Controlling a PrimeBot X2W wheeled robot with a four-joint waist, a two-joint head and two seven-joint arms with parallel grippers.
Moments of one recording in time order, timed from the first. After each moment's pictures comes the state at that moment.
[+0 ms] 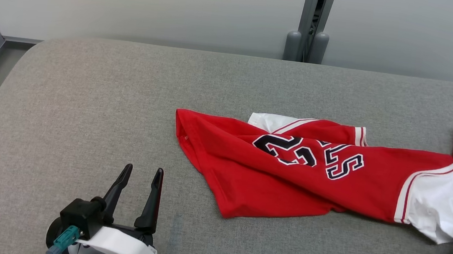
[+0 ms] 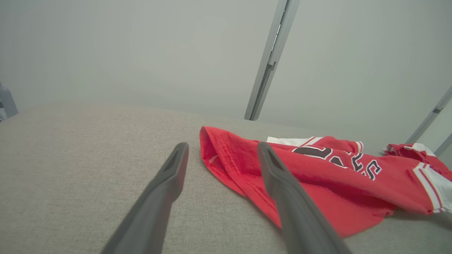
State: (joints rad) left arm -0.07 0.05 -0.23 0.24 -0.36 -0.04 -0.26; right arm -0.28 -0.27 -0.10 0.81 0.55 0.13 0.00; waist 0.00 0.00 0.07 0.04
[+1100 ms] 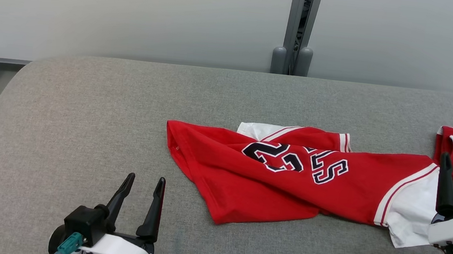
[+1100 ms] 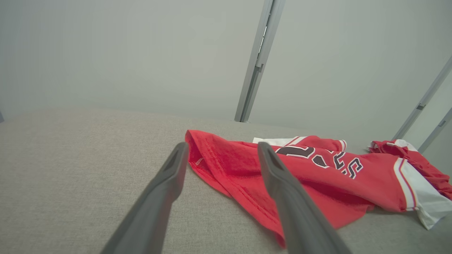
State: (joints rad) left arm -0.05 0.05 -0.24 0.25 -0.36 -0.04 -0.26; right arm -0.22 -0.23 -0.03 0.33 0.56 0.13 -0.17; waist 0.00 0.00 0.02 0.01
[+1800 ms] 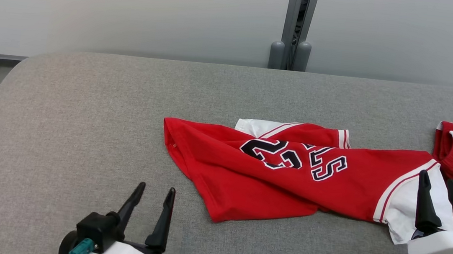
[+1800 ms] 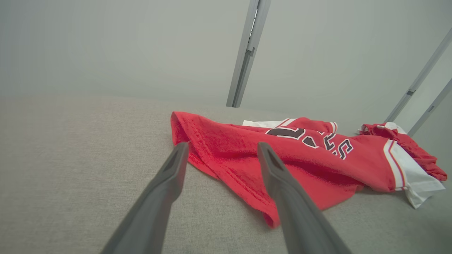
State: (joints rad) left arm -0.04 0.05 -0.29 0.27 -0.36 -0.05 -0.26; right arm -0.17 -0.20 0.02 0.36 0.57 0.13 -0.21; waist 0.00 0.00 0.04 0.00
